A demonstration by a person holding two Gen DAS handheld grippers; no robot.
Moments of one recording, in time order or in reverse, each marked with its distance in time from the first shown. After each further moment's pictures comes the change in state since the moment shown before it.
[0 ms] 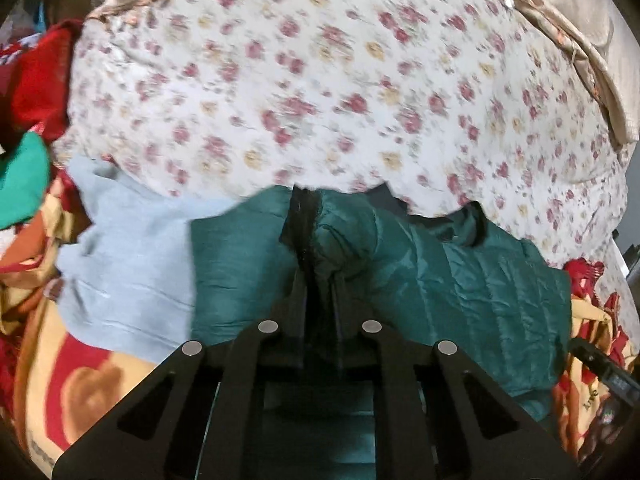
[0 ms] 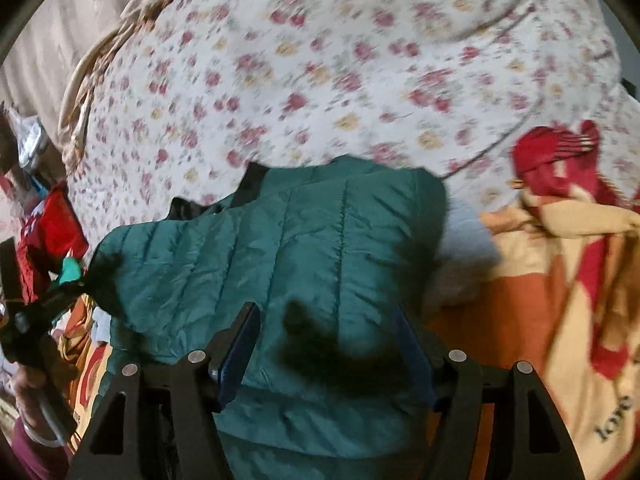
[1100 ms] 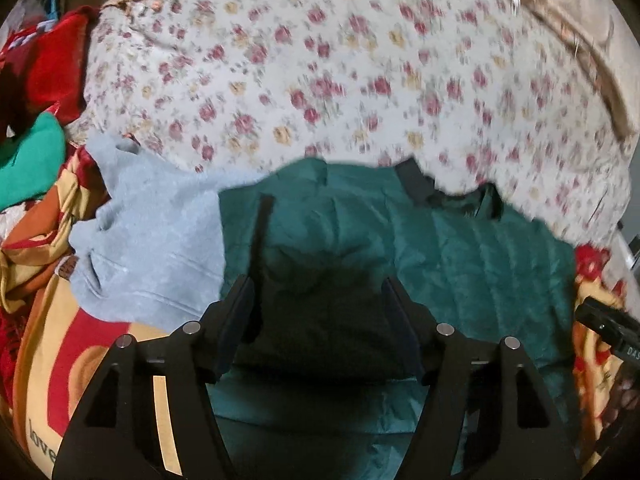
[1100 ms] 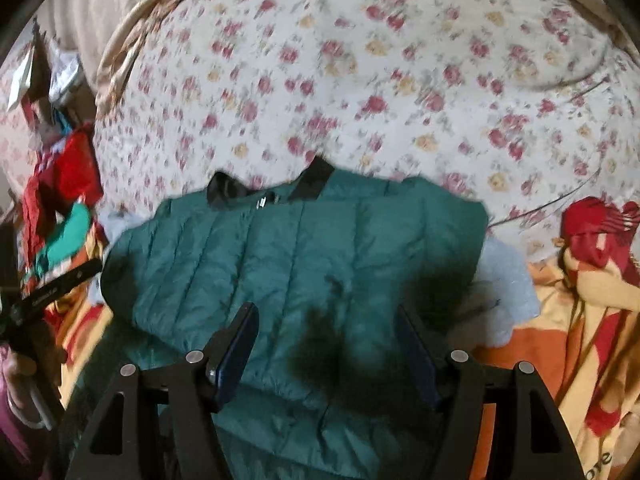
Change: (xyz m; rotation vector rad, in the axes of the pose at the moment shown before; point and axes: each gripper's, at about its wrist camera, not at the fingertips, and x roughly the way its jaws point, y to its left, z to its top) left arm 0.004 0.015 -0.033 0.015 0.023 0.021; right arm 0.015 0.049 0.002 -0.242 0.038 -0.022
